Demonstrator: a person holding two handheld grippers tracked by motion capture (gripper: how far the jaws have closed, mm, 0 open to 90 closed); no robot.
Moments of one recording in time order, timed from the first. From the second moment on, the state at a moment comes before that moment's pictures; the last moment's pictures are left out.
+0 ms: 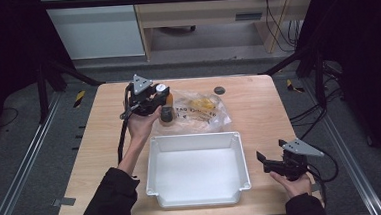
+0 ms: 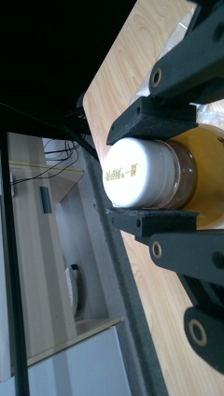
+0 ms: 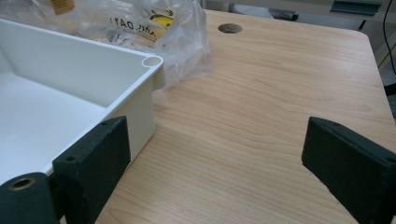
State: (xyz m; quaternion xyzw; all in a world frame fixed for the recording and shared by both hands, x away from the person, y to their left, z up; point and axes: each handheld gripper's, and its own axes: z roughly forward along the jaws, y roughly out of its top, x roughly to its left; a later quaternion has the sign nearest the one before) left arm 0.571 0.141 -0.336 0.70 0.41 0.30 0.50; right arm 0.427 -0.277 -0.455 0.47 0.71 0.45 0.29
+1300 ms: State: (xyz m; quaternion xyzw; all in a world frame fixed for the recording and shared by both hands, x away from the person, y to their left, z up) left arm 0.526 0.138 -0.287 0.70 0.36 0.30 0.54; right arm 0.426 -0.276 -0.455 0.47 0.71 0.45 0.29
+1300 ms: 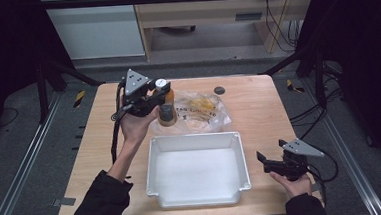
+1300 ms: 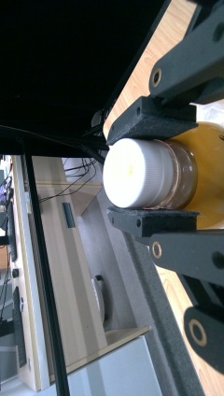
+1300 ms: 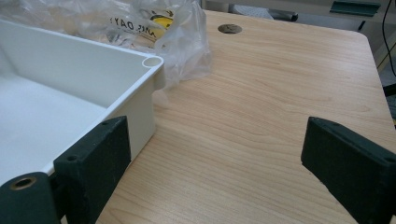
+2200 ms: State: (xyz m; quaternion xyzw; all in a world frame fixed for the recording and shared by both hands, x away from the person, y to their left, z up) left arm 0.498 0.144 -0.283 0.70 0.35 0.30 0.55; right arm 0.426 -0.277 -0.455 0.47 0.71 0.45 0.29
